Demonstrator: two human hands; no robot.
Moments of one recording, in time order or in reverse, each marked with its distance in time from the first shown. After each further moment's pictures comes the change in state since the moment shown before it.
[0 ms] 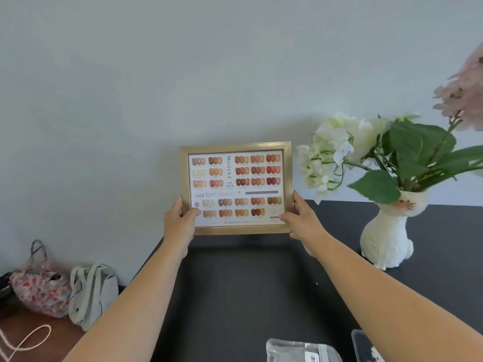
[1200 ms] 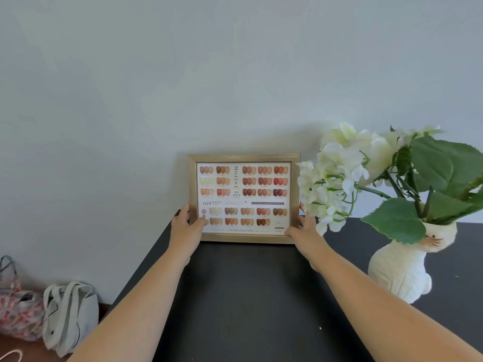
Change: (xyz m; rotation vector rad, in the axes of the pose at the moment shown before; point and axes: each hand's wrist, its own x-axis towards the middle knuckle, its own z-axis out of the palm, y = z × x) left_hand 0.082 -0.025 0.052 0.164 -0.089 -0.011; right_hand 0.067 0.027 -0.020 -0.007 0.063 0.106
